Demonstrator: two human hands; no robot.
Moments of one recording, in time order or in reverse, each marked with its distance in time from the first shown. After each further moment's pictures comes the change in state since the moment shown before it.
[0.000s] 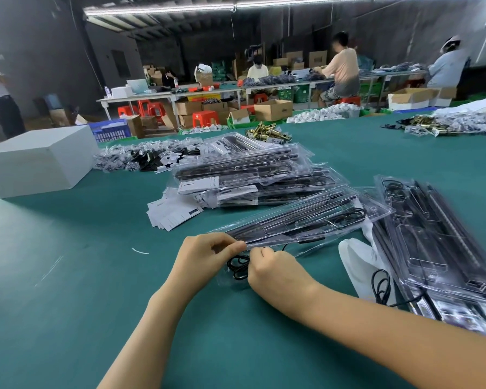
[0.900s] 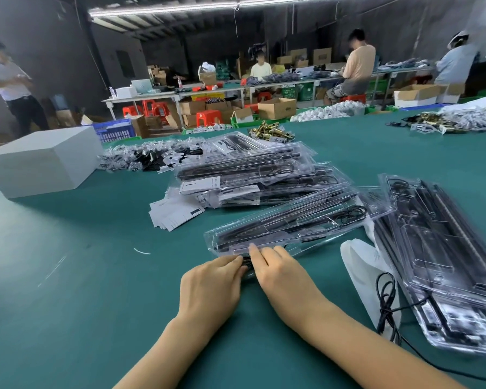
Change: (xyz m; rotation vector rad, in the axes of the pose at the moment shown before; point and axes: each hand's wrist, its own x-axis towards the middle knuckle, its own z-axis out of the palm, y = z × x) left_hand -0.033 0.013 0.030 0.639 0.236 0.238; right_hand -0.007 -0.001 0.012 0.397 0.246 0.165
